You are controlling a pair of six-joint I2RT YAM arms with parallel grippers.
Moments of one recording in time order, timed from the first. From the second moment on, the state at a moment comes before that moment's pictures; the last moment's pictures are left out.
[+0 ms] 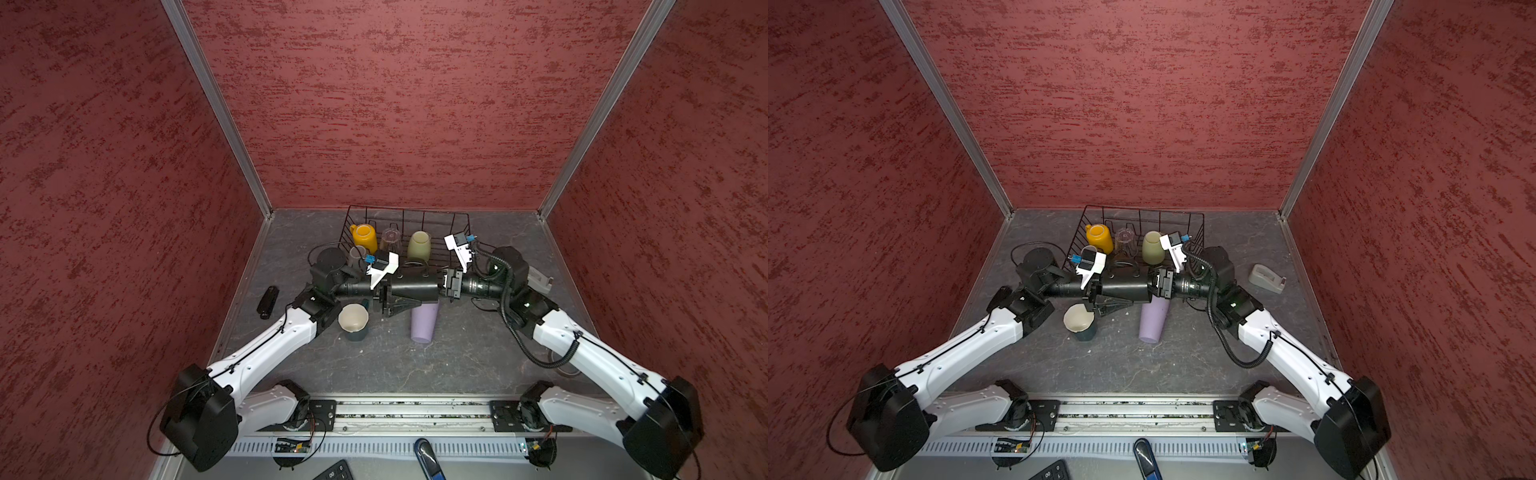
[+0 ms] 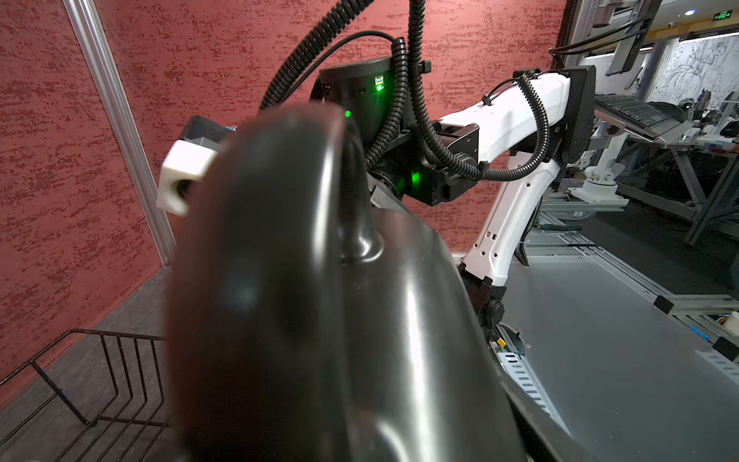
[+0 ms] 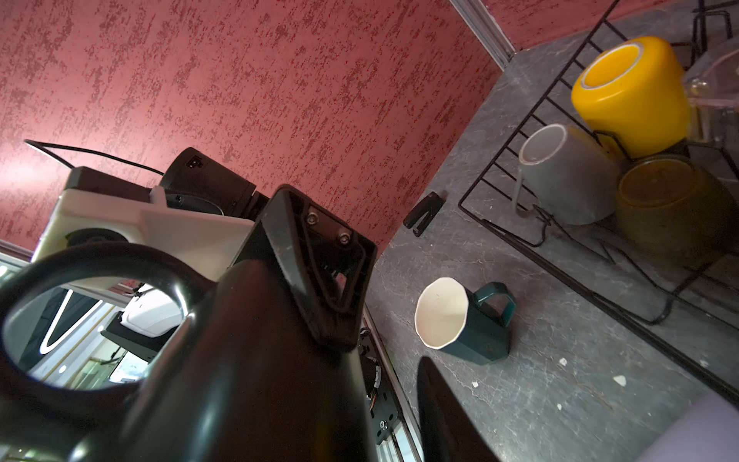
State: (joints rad) left arm -0.56 1.16 0.81 0.38 1.02 -0.01; right arm 0.56 1.11 0.86 0.10 -0.72 0.79
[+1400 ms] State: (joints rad) left arm -0.61 1.80 1.75 -0.77 0.39 -0.13; right arm 0.46 0.85 0.86 -0.34 -0.12 0.59
